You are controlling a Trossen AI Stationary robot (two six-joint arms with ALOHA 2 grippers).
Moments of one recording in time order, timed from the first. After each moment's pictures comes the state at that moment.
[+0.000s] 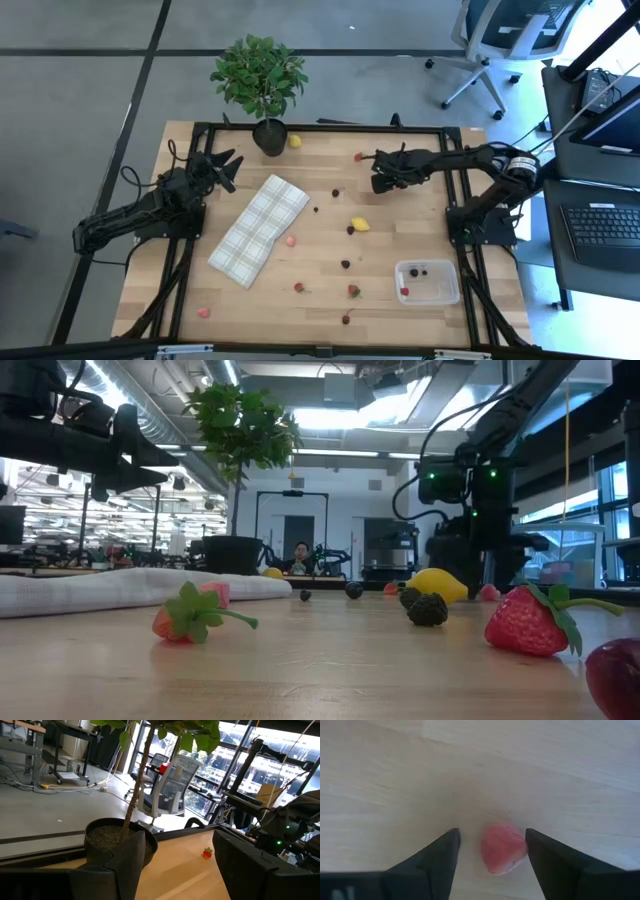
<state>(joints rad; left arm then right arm) 0.42 0.00 0.02 0.02 -0.38 -0.36 -0.44 1.61 0.77 -0.61 0.28 0.88</state>
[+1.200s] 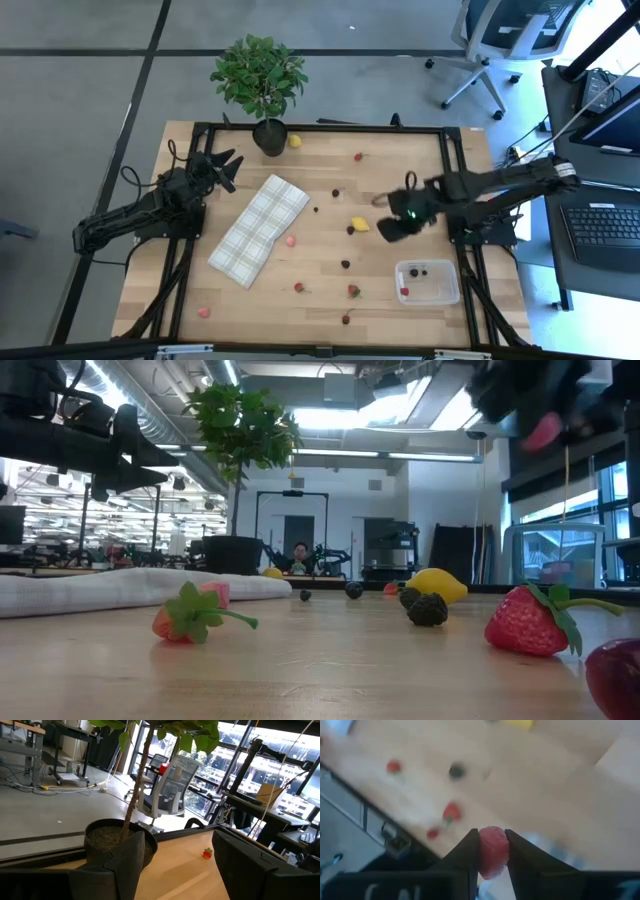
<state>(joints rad) 0.42 0.00 0.02 0.02 -0.38 -0.36 0.20 1.23 1.04 -0.92 -0.20 1.34</state>
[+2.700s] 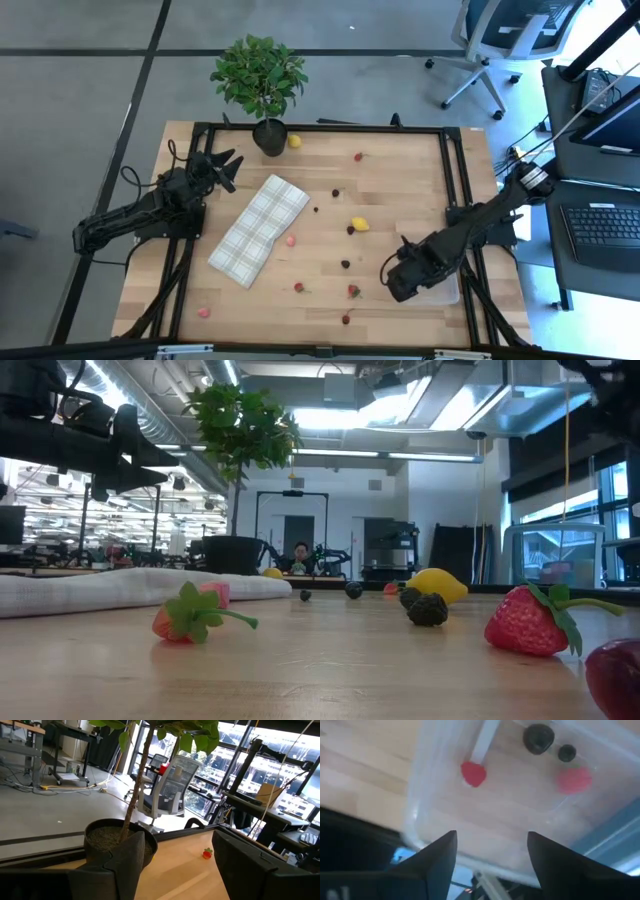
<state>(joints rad) 0.42 0.00 0.02 0.02 -0.38 -0.36 0.61 1.52 1.06 -0.97 -0.33 1.75</state>
